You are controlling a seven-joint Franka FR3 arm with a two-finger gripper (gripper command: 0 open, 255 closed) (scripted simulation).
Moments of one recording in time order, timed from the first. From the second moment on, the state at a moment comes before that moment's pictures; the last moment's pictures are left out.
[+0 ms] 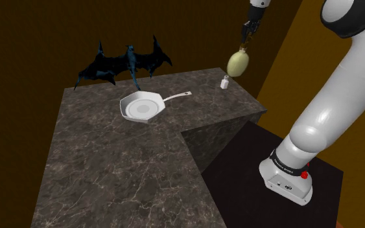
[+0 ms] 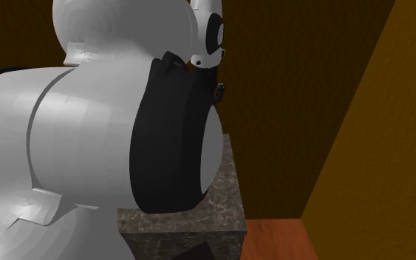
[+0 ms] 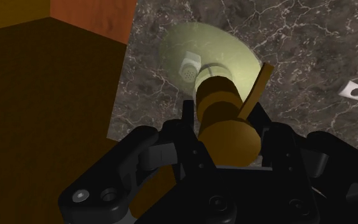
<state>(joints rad) -0.18 0.04 -0.50 -1.69 0.05 1.78 -0.56</state>
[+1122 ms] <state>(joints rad) -0.20 0.10 -0.51 -1.39 0.08 1.53 -0.58</state>
